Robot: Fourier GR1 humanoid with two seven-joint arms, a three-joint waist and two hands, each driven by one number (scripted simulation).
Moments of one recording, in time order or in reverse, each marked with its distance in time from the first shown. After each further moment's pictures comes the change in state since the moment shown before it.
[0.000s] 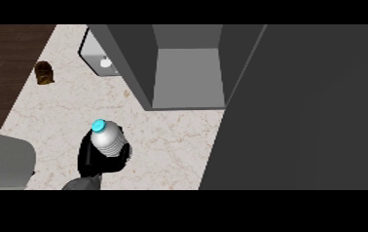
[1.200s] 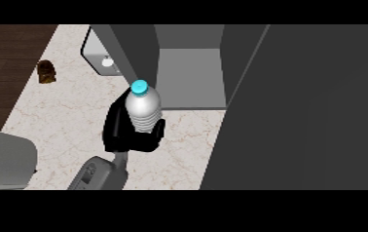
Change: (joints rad) left arm -0.095 -0.110 -0.081 -0.467 -0.140 0.254 0.437; right arm 0.002 0.007 0.011 -0.012 0.000 -0.016 0.023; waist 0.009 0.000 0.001
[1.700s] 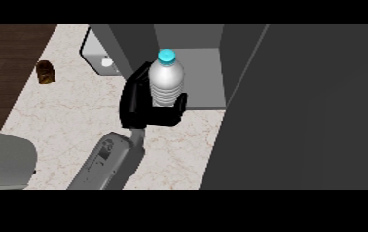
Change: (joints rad) left arm -0.200 -0.068 0.022 0.056 -0.085 0.121 0.082; right arm -0.003 0.005 -0.004 0.005 -0.002 -0.001 -0.013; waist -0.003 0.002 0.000
